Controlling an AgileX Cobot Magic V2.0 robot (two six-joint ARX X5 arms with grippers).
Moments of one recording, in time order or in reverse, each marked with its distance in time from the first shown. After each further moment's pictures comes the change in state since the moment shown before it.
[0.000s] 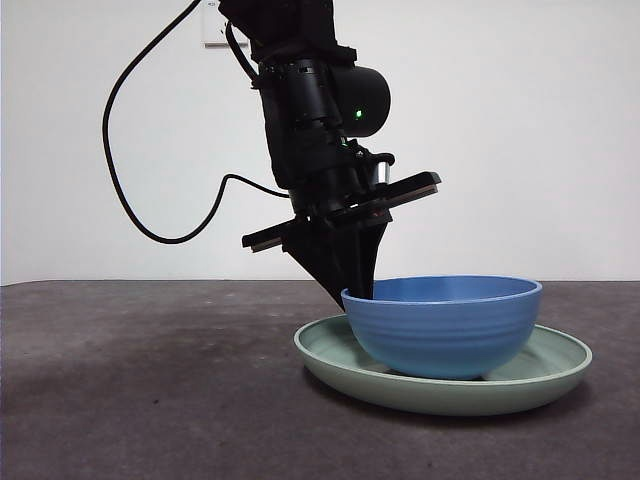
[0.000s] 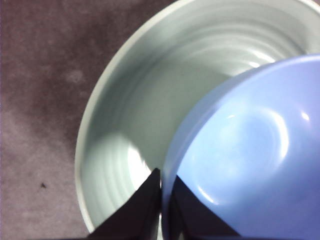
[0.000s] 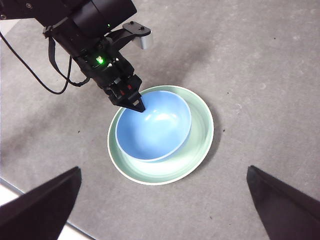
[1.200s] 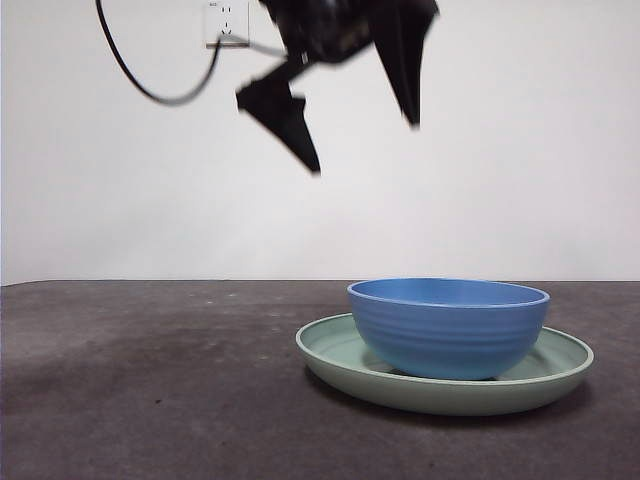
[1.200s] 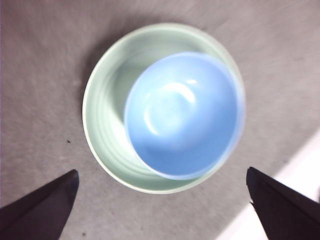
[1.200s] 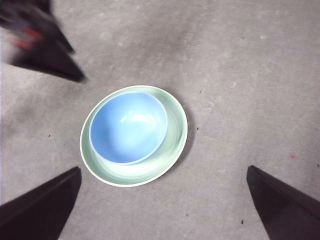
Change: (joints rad) left arm -0.002 -0.104 0.412 -0.420 0.026 0.133; right arm 0.000 0.000 0.000 0.001 0.105 0.000
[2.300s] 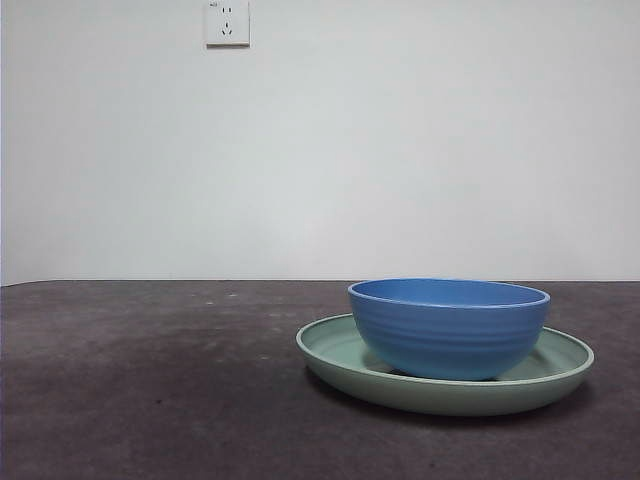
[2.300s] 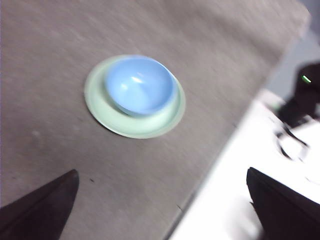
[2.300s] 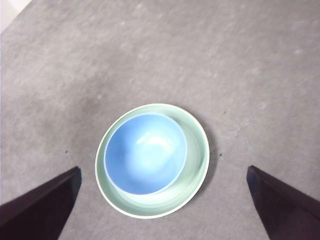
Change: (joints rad) left arm -0.059 -1.268 -1.000 0.355 -0.059 0.026; right arm 0.000 0.179 0.000 0.166 -0.108 0.000
